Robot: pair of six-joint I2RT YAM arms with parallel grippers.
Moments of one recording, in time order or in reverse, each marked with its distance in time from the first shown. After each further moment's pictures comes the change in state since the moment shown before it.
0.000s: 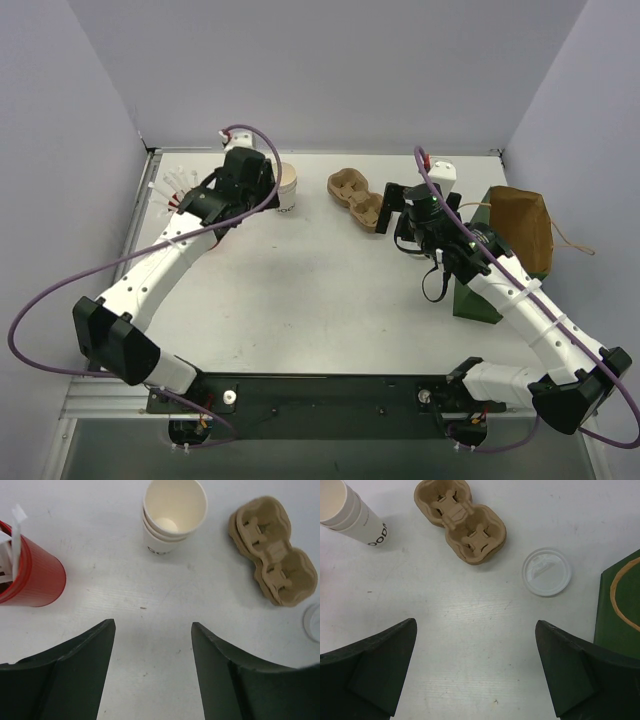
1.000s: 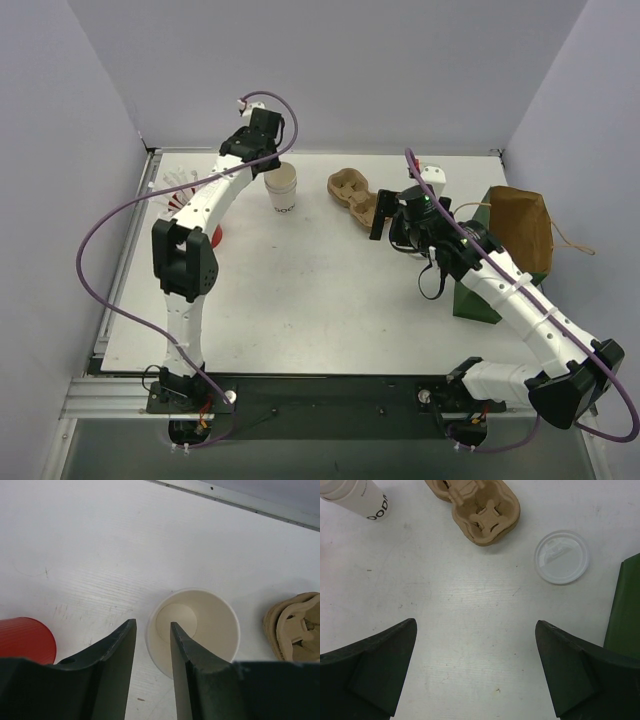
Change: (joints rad) left arm 0.187 0.682 0.633 -0.031 -0.045 0.014; right arm -0.008 0.032 -0.021 -0.007 -0.099 0.000
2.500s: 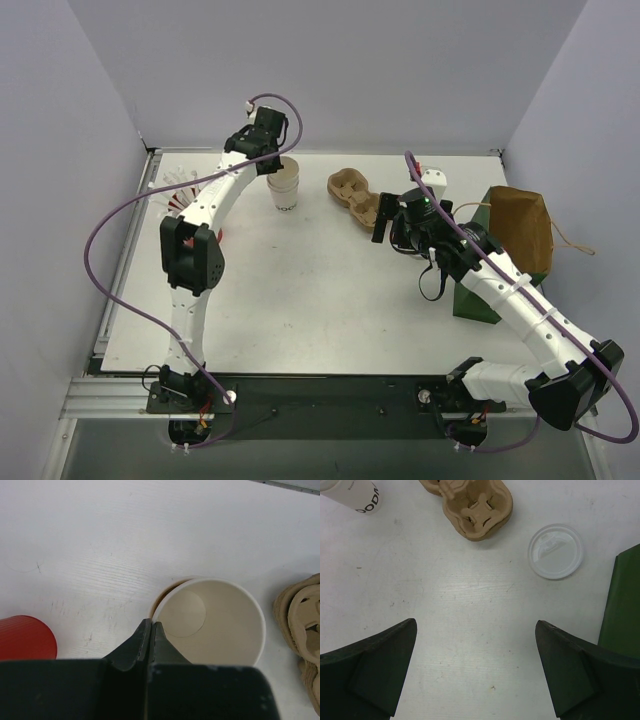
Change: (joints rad) left arm -0.001 0.109 0.153 -0.121 0.045 0.043; right arm -0.012 -0.006 -0.028 -0.008 0.004 0.000
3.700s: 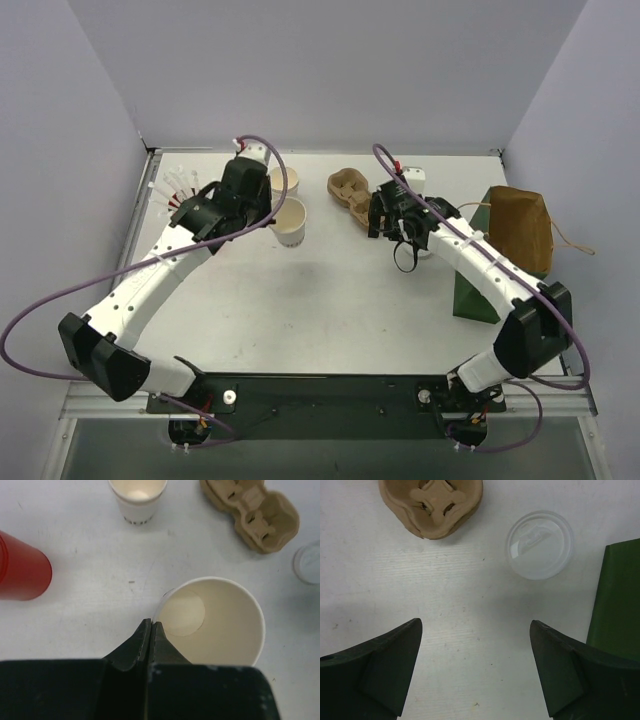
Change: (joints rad) left arm -0.203 -0.808 -0.680 0.056 0.076 0.028; right arm -0.063 0.248 0.064 -0.015 0.025 -0.019
